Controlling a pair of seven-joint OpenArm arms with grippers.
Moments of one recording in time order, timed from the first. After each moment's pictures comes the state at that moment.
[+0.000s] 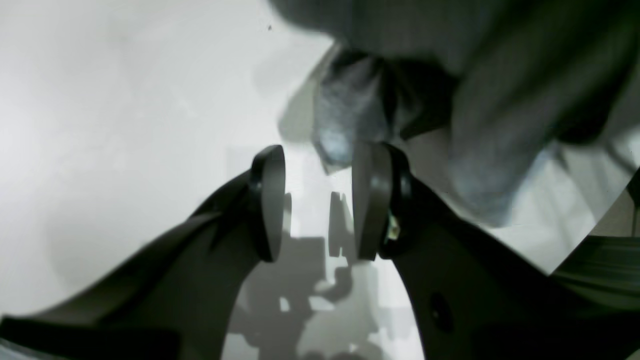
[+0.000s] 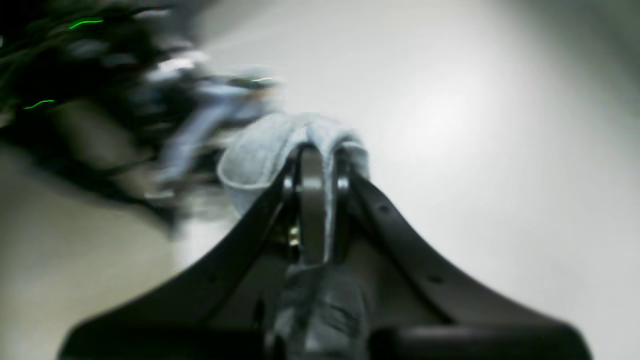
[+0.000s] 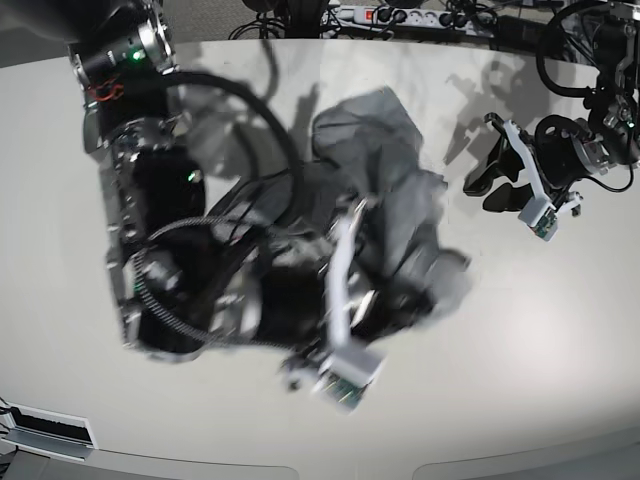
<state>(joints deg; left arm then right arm) 17.2 -31.3 -5.8 97.7 -32.3 -42.8 37.0 19.6 2.5 -14.1 105.9 46.3 40.4 -69.5</state>
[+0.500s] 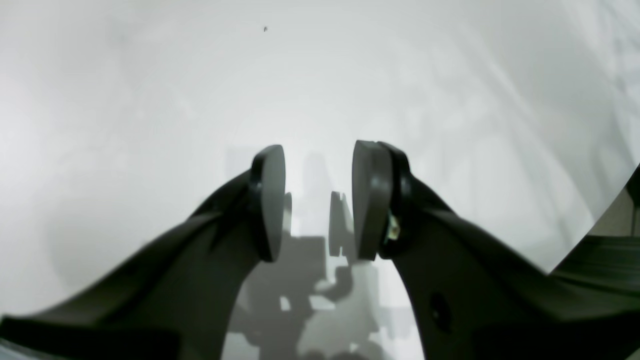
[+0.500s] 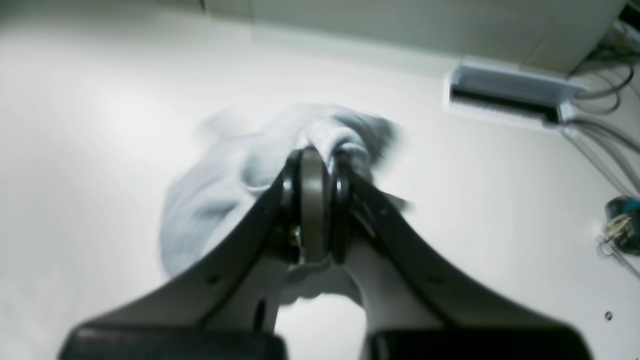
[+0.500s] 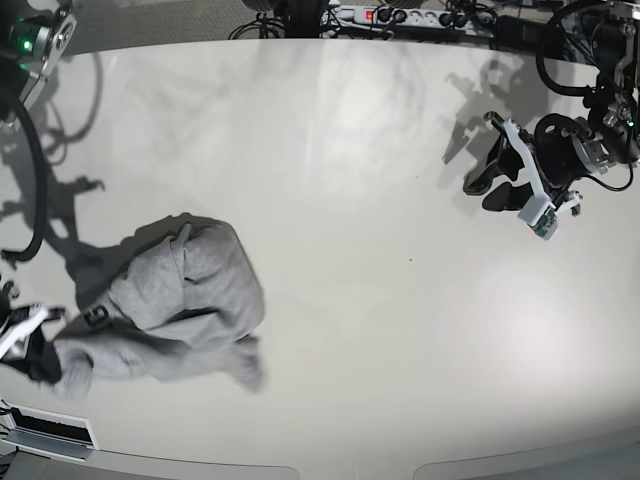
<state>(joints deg) 17.4 -31.3 -5.8 97.7 -32.3 -42.8 36.8 9.6 20.9 24.0 105.9 35.1 34.1 -63.9</state>
